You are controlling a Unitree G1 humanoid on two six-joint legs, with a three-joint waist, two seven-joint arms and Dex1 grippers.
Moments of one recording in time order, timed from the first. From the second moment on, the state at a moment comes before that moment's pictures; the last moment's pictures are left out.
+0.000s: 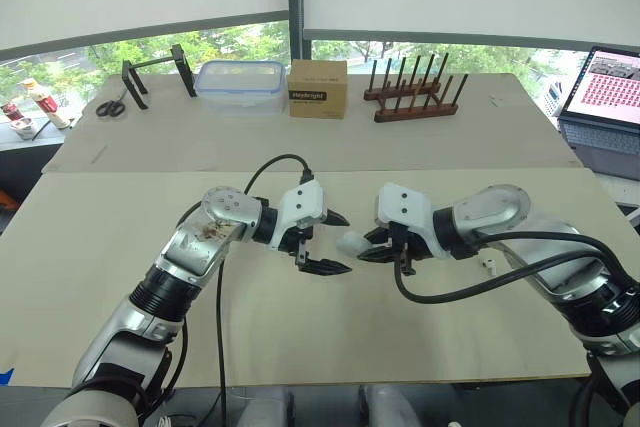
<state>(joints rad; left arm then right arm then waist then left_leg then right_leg) -0.70 0.54 -0.36 -0.02 -0.26 0.44 -1.21 -0.72 -0.85 0.44 -0.38 0.36 0.81 1.00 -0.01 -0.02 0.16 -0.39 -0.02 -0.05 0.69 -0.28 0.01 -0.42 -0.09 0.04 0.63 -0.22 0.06</state>
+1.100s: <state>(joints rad) -0.47 0.33 -0.18 -0.01 -0.36 0.31 -1.07 -0.58 -0.88 0.25 -0.39 0.24 0.48 1.05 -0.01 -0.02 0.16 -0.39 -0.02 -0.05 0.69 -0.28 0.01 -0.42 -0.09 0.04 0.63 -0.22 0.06</state>
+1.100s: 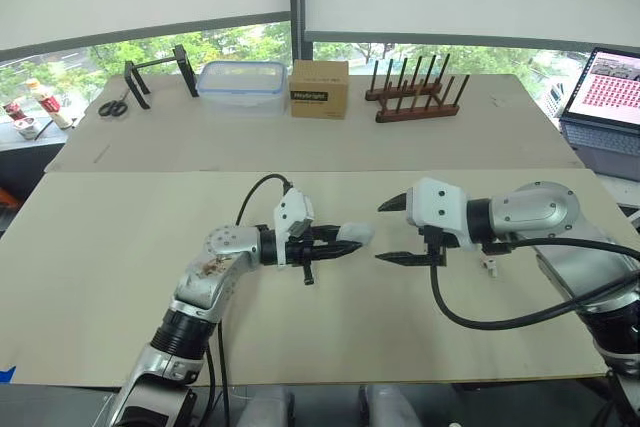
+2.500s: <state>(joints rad) -0.36 0.35 -0.09 0.01 -0.36 0.18 -0.99 0.18 -0.75 -0.28 -0.57 0.22 0.43 0.80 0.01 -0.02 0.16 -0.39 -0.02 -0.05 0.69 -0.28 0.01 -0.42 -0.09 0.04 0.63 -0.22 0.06</state>
